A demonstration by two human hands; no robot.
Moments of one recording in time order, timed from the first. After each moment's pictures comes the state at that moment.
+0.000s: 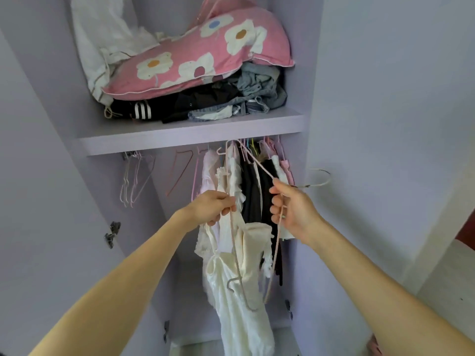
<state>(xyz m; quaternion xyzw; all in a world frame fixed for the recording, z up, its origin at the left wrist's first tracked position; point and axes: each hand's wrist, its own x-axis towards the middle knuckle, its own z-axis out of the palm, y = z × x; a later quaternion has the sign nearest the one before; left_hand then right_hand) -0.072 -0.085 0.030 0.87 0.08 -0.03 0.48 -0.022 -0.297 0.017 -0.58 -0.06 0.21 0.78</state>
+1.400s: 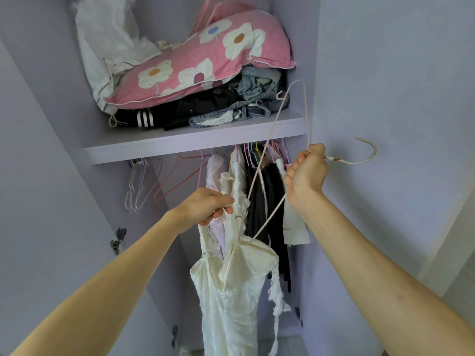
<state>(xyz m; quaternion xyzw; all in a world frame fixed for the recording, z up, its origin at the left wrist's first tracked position) -0.071 -0.099 0.056 0.87 0.12 -0.03 0.47 0.022 -0.287 0.077 -0.42 0.05 0.00 0.91</state>
